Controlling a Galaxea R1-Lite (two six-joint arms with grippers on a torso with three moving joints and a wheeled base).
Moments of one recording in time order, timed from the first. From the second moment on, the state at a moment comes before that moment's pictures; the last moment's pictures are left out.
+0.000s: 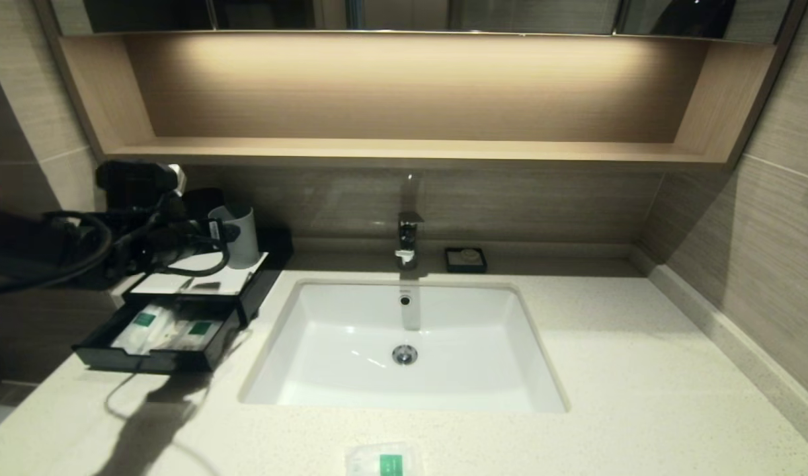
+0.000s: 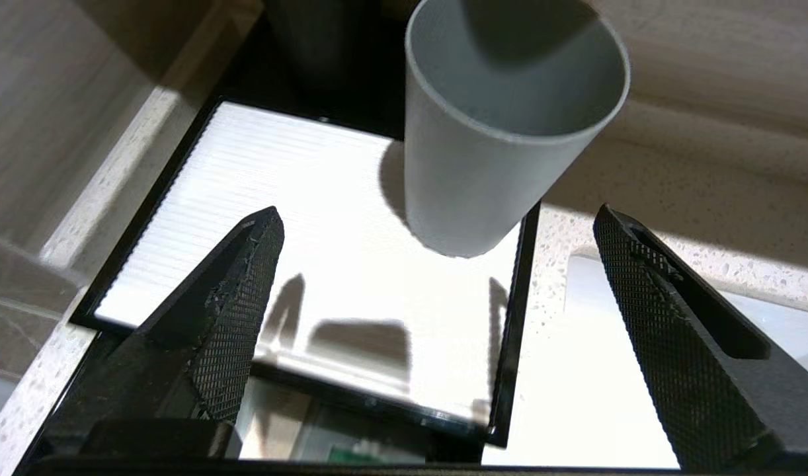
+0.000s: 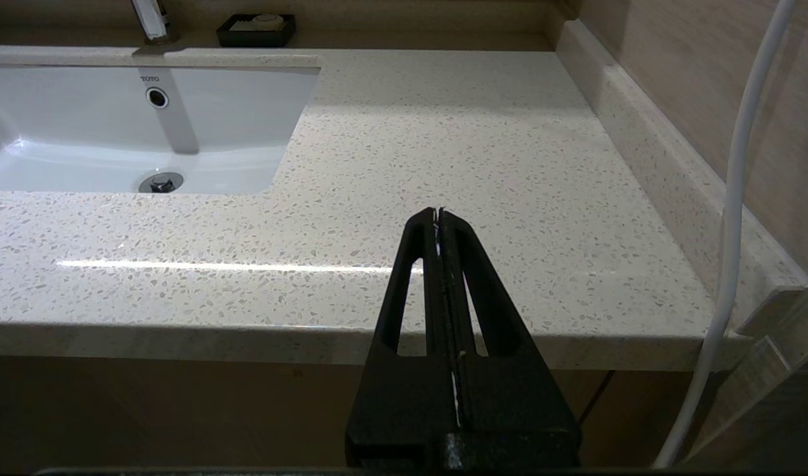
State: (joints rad) left arm 0.01 1.94 -1.19 -0.38 0.14 -0.10; right arm 0.00 0.00 0.00 0.00 0.00 0.00
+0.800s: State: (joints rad) left arm -0.04 1.87 -0.95 -0.53 0.13 -0.11; right arm 0.00 0.00 0.00 0.00 0.00 0.00
